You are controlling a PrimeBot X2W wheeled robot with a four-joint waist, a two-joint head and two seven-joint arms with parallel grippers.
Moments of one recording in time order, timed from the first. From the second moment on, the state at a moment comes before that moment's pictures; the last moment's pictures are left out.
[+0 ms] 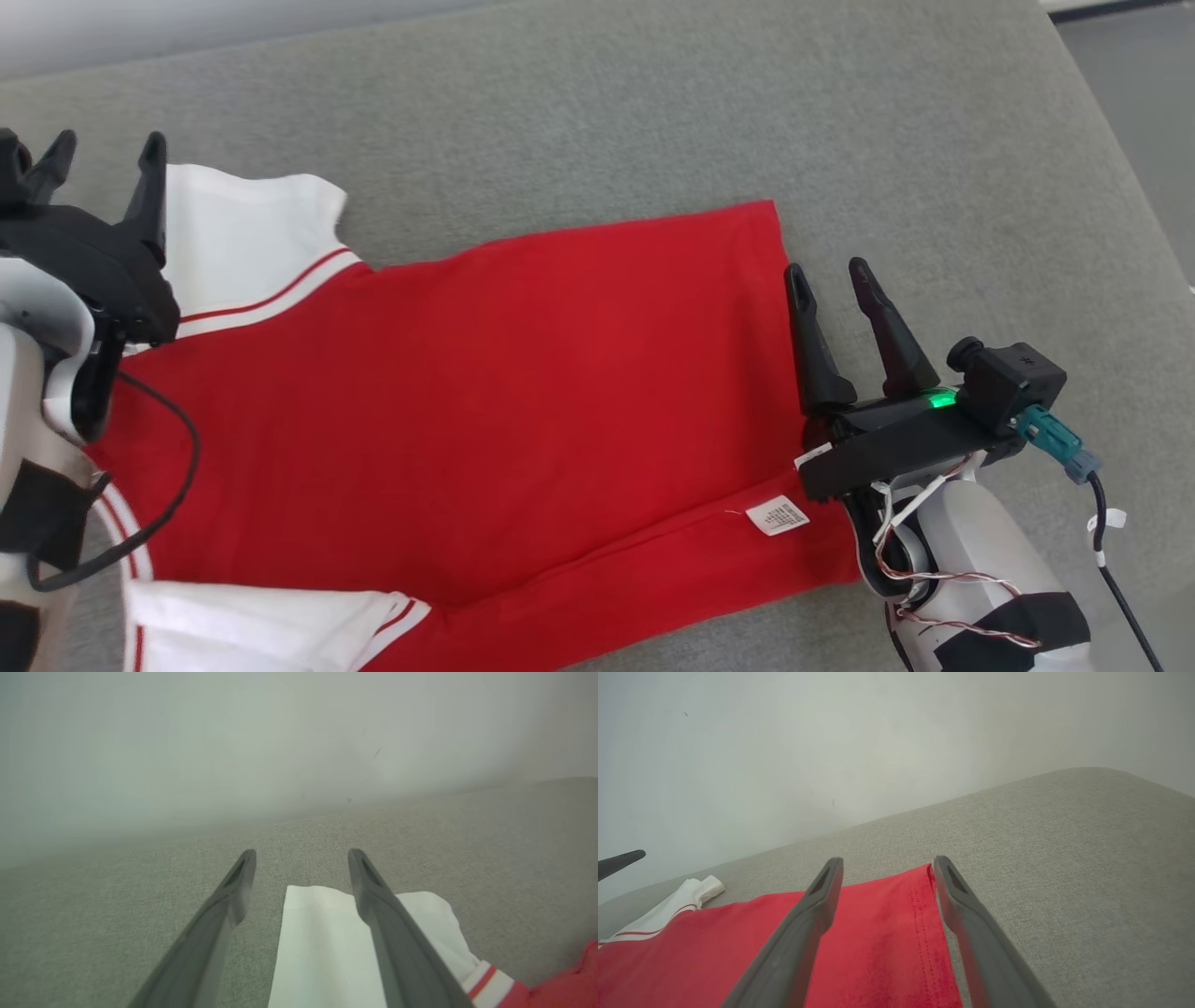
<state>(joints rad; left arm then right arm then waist) -0.88 0.42 -0.20 0.67 -0.47 -0.13 0.06 -0.47 -0.11 0.24 0.38 0.47 0.13 -0.26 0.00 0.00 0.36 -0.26</state>
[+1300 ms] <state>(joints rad) -1.04 0.41 -0.38 0.91 -0.57 -0.13 -0.04 -0.74 -0.16 0.36 0.69 0.57 0.13 -0.15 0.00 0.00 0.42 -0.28</state>
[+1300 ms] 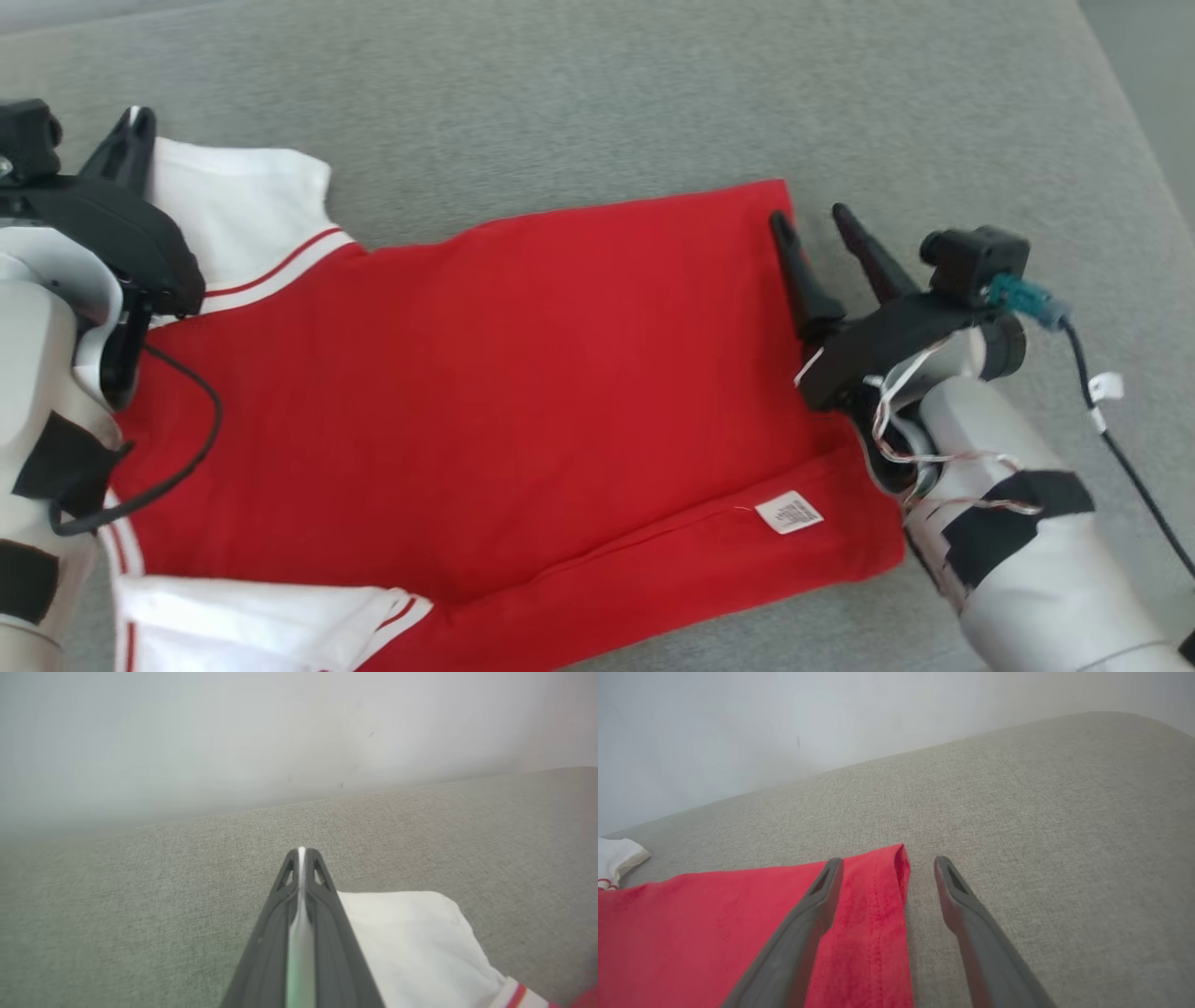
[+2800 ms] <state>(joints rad) -0.56 0.45 -0.41 0.36 -0.76 -0.06 -0.26 -0.65 -0.29 0.42 0.78 0.82 0.13 -0.26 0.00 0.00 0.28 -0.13</state>
